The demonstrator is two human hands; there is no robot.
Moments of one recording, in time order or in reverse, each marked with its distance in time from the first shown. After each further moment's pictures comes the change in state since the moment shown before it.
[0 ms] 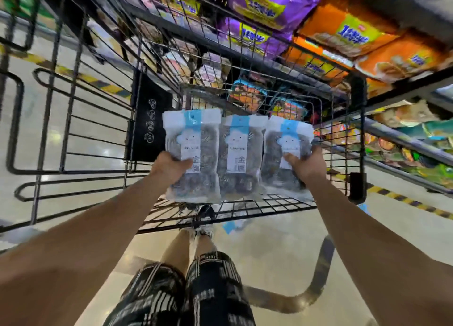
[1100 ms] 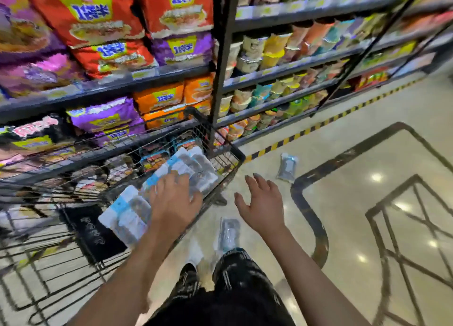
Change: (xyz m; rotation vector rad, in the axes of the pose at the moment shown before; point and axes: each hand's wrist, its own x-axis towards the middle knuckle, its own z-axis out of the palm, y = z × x) left_hand -0.278 0.101 0.019 0.973 0.106 1.219; right_hand -0.309 0.077 -0.085 -0.152 0.533 -0.122
